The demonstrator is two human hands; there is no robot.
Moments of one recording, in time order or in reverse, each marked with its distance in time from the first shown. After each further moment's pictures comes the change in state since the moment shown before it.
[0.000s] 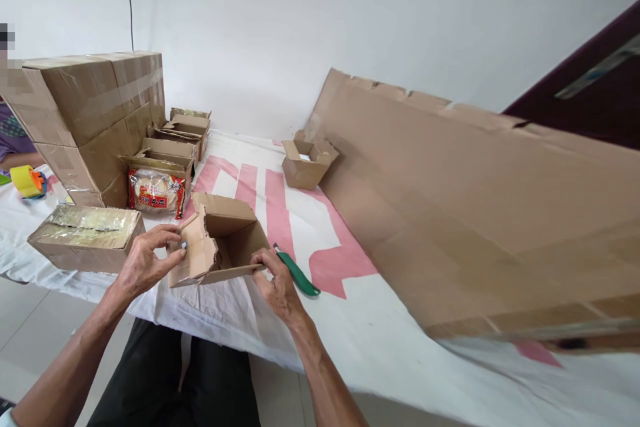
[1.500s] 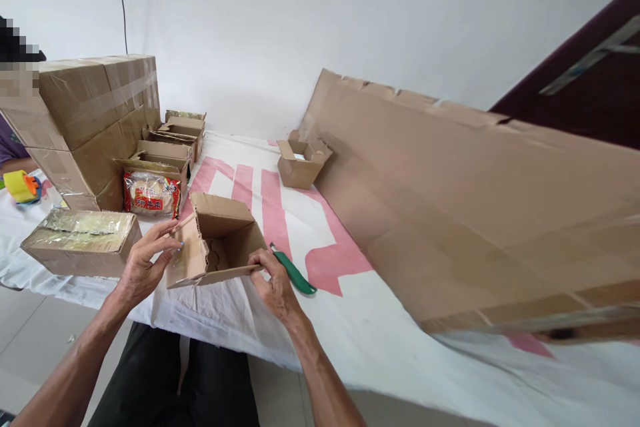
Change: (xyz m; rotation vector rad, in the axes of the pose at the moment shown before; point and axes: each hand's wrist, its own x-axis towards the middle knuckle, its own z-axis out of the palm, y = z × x) left_hand -0.008 -0.015 0.017 -0.048 0.115 0.251; right_hand -0.001 0.003 -0.001 0.052 0.024 -0.020
